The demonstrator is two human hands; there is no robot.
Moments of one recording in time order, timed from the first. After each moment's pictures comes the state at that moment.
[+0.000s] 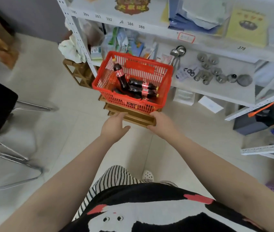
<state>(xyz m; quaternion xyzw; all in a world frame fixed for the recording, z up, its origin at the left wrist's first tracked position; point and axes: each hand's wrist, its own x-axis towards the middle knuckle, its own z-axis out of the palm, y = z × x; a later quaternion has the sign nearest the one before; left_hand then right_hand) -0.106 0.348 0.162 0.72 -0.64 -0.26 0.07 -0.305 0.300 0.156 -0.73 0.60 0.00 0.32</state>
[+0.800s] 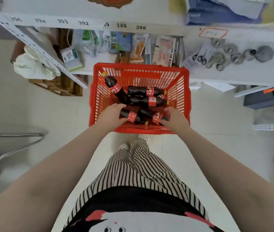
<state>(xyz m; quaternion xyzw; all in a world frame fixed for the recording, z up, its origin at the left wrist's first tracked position) 0.027 0.025 0.063 0.59 -0.72 -0.36 -0.08 -0.227 0.064 0.068 -0.53 0.75 0.02 0.40</state>
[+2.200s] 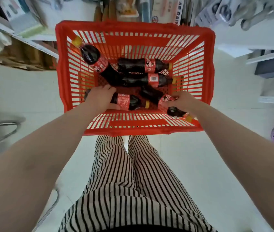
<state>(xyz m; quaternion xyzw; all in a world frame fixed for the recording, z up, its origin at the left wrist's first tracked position) 0.040 -0.047 -0.109 0.46 -0.82 -0.27 -0.23 -0.254 0.001 -0.054 -0.35 0.75 0.08 0.56</state>
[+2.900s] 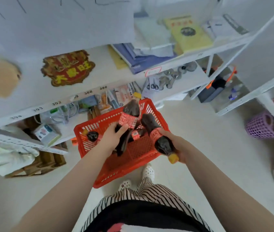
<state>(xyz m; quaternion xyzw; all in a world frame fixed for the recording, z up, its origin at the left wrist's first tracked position) -0.013 -0.048 0.133 0.52 -0.59 -0.61 0.08 -0.204 0.097 0.153 0.07 0.67 -0.42 0.60</state>
